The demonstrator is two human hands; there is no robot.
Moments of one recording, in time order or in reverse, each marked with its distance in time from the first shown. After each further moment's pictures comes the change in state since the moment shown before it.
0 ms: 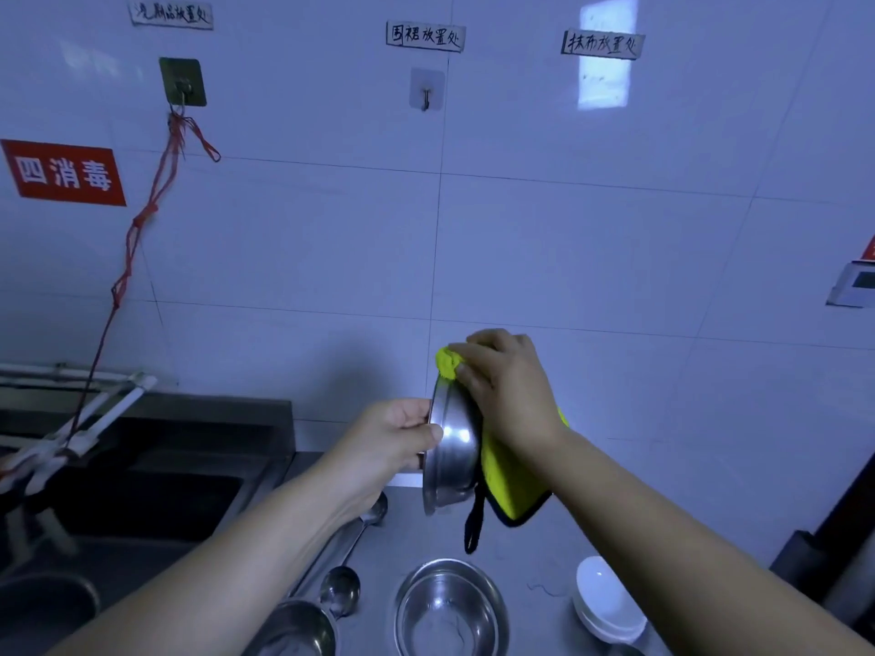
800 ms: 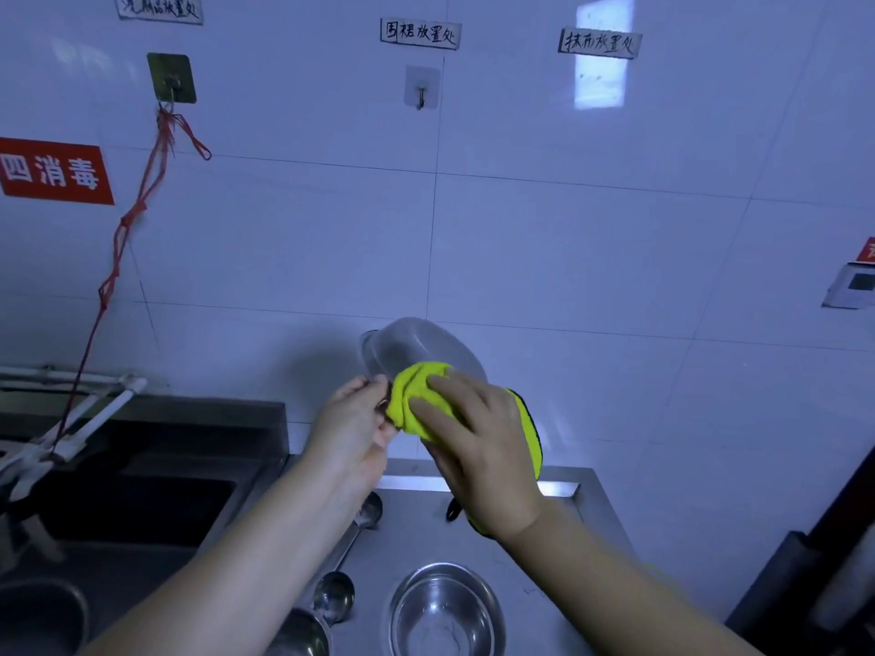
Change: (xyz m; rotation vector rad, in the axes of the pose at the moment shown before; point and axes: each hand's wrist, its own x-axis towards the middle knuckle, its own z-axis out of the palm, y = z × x) left_hand 0.017 0.025 0.004 -0.714 0.381 -0.005; right_hand -0.040 -0.003 0.034 -0.065 0.259 -0.470
